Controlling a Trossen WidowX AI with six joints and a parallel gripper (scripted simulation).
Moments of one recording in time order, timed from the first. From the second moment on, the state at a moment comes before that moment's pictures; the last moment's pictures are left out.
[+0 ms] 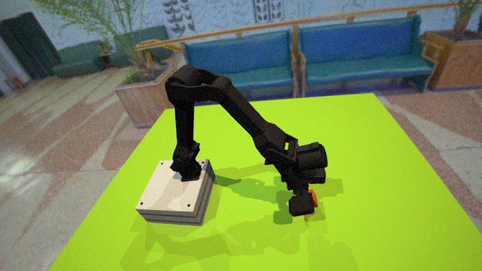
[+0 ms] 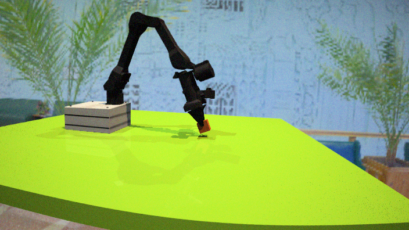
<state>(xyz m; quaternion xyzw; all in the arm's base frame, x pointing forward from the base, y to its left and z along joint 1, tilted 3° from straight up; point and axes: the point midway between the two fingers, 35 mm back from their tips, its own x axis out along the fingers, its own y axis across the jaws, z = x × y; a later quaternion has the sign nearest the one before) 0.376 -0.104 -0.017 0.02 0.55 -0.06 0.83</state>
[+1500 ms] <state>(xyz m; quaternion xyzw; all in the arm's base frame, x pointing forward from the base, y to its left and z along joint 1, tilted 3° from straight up) 0.377 -0.106 -0.045 -0.01 0.29 -0.06 0.96</state>
